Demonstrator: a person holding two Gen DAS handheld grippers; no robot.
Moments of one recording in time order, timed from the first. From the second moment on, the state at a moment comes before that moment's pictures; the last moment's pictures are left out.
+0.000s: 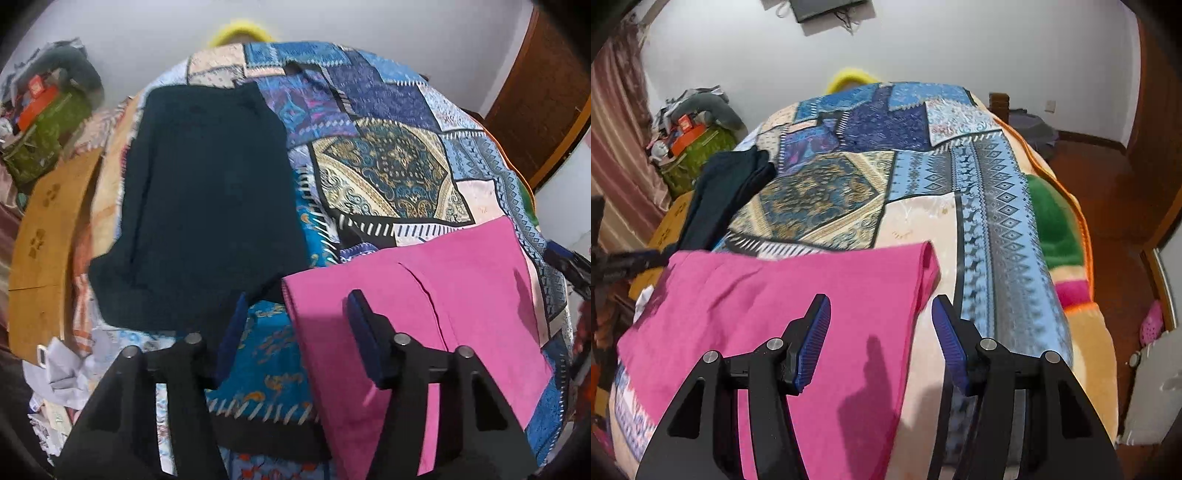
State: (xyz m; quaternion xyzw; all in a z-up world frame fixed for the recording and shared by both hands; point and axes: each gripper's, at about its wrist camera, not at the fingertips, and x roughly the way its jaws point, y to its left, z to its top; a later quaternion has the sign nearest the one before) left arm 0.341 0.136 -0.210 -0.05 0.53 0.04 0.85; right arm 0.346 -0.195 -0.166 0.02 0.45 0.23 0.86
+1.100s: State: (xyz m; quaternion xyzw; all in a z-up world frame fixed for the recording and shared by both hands) left arm 0.325 0.140 -0.216 -0.04 0.51 0.04 0.86; right arm 0.399 -0.157 -0.210 -0.07 0.48 0.20 0.85
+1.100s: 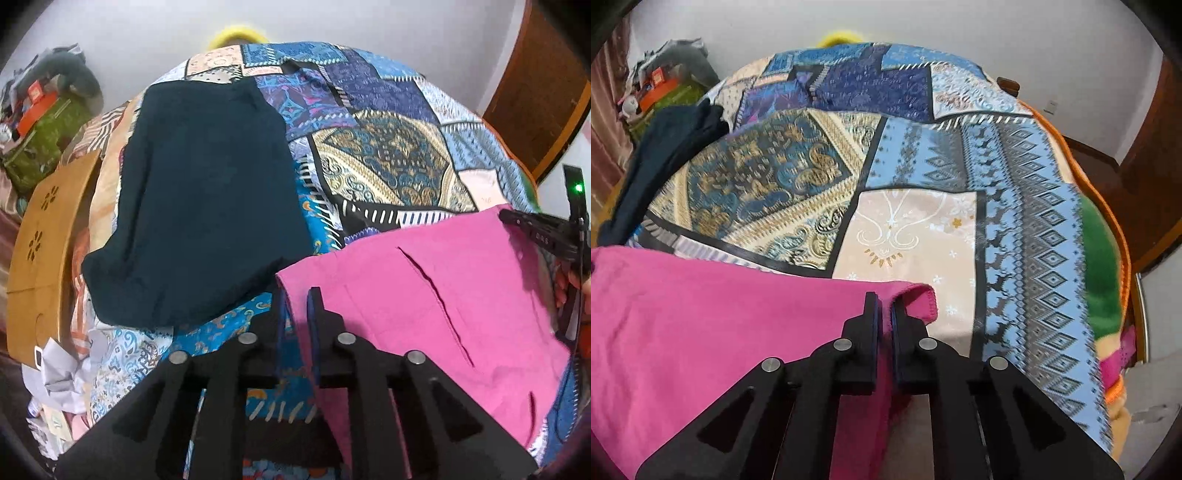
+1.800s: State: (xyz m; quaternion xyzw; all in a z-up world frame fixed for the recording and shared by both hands) left arm 0.339 0.102 -0.190 -0.02 0.51 0.01 0.86; right arm 0.332 -0.065 -0.164 0.01 0.50 0.39 0.78
